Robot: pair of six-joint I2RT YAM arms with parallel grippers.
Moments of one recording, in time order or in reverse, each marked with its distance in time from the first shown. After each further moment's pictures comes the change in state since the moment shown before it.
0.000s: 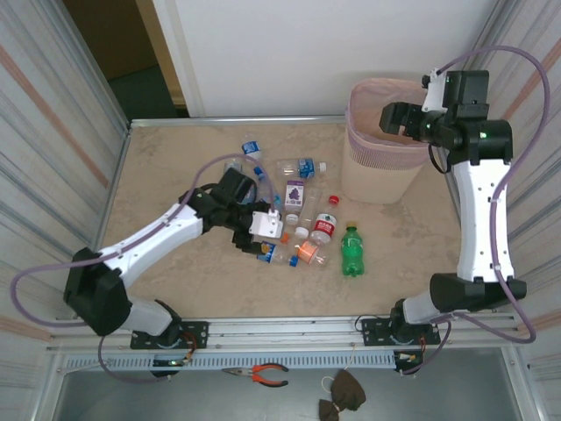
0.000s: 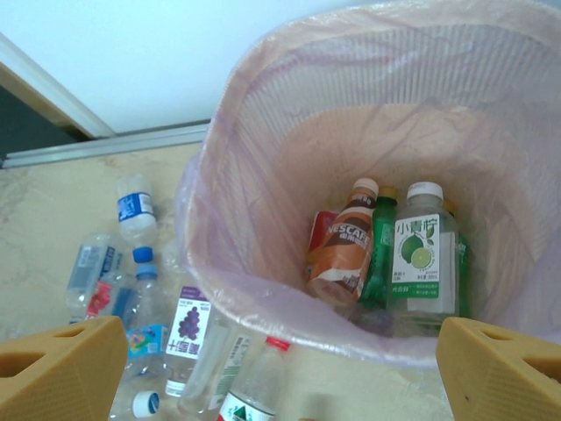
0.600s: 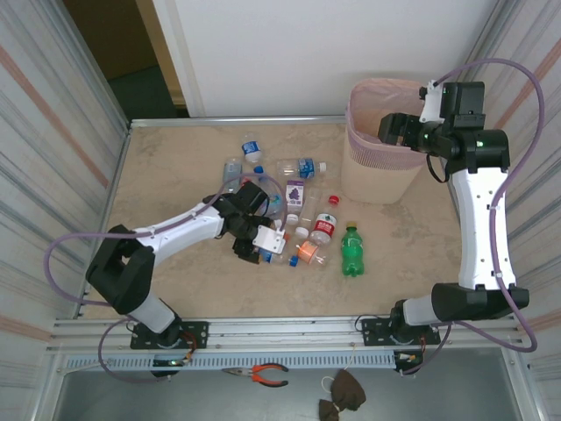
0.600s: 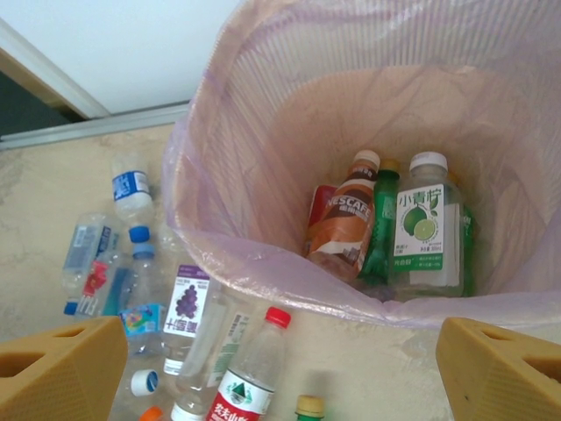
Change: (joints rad) left arm -0.031 0.154 -0.063 0.042 -0.177 0.105; right arm 0.000 -0.055 -0.128 0.027 -0.007 0.004
